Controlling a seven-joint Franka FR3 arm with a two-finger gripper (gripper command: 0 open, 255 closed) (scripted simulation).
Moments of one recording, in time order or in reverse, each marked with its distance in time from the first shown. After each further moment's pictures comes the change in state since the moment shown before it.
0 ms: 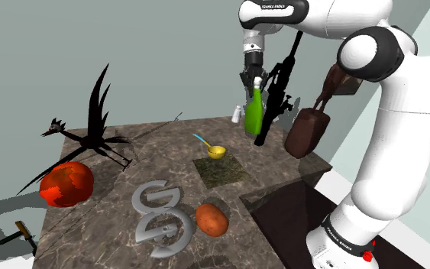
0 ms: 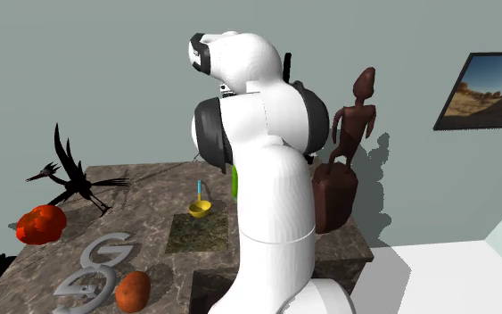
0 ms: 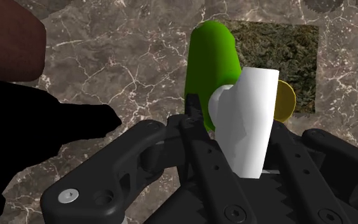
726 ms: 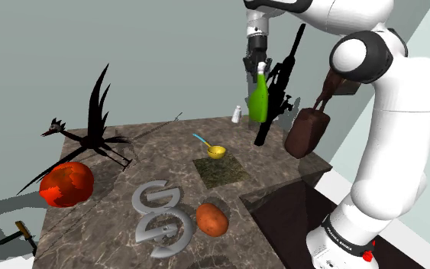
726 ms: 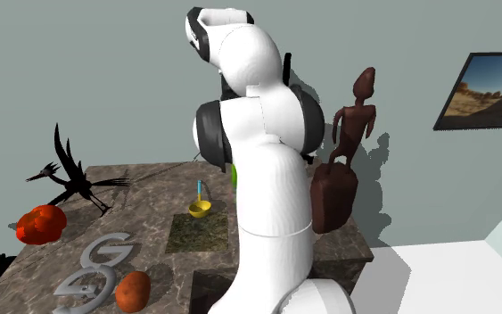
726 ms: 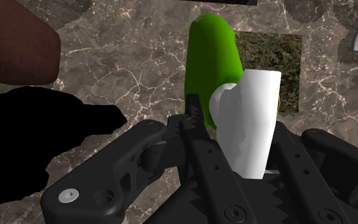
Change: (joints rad) arm -0.006 0.054 0.000 0.234 0.006 -0.180 0.007
